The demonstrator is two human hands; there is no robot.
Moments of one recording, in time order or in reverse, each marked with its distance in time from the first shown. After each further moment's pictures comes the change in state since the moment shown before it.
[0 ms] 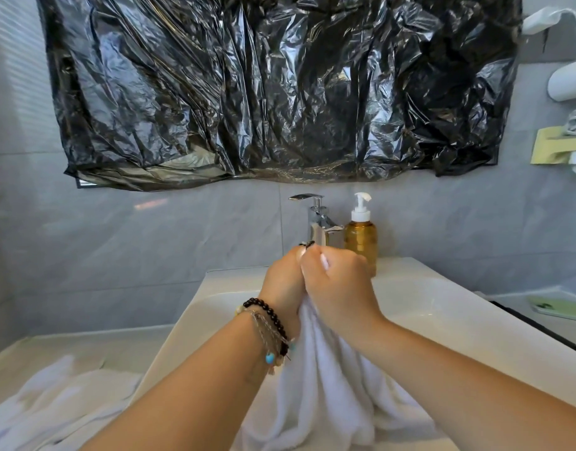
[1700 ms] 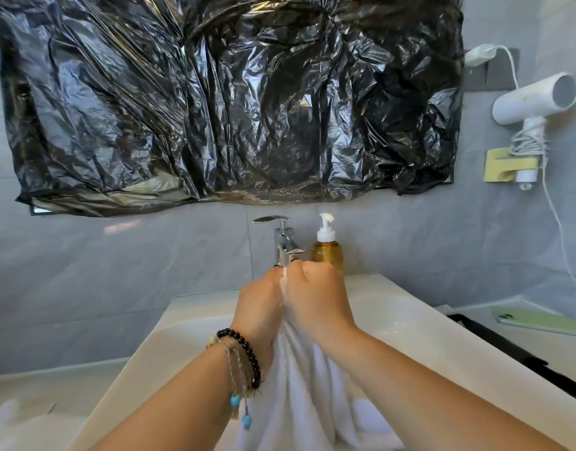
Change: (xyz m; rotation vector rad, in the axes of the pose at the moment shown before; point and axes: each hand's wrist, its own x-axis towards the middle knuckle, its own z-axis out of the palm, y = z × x) left_hand 0.013 -0.008 0.015 0.082 0.153 0.018; right_hand 0.018 0.002 -0.020 -0.043 -0.119 0.295
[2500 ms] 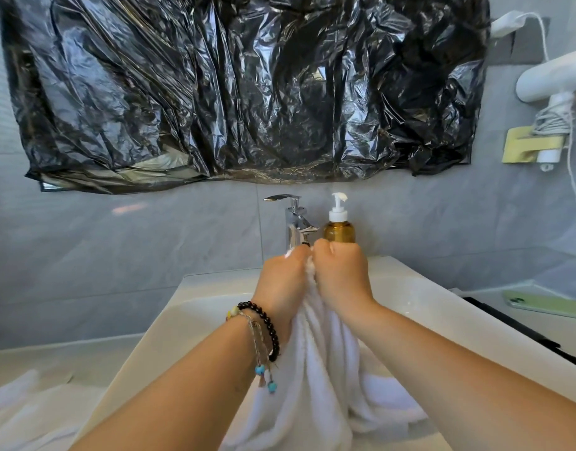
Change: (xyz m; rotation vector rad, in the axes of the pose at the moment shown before) left_hand 0.005 -0.005 0.005 0.047 -0.062 -0.007; right_hand 0.005 0.009 -0.001 0.109 0.059 0.091
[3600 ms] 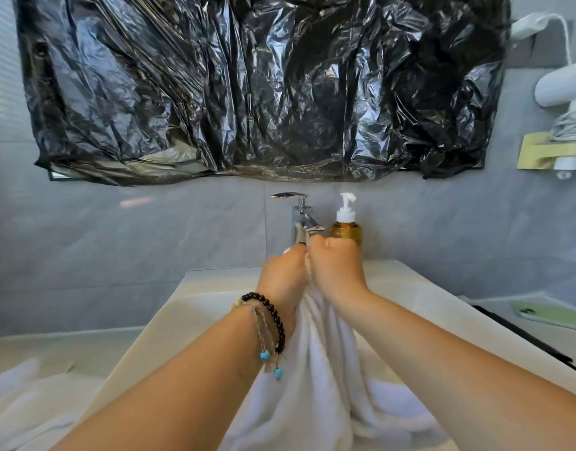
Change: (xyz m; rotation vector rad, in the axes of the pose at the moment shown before) left_hand 0.009 0.000 -0.005 0.082 0.046 0.024; right_hand 0.020 0.009 0.022 0.081 -0.044 0.089
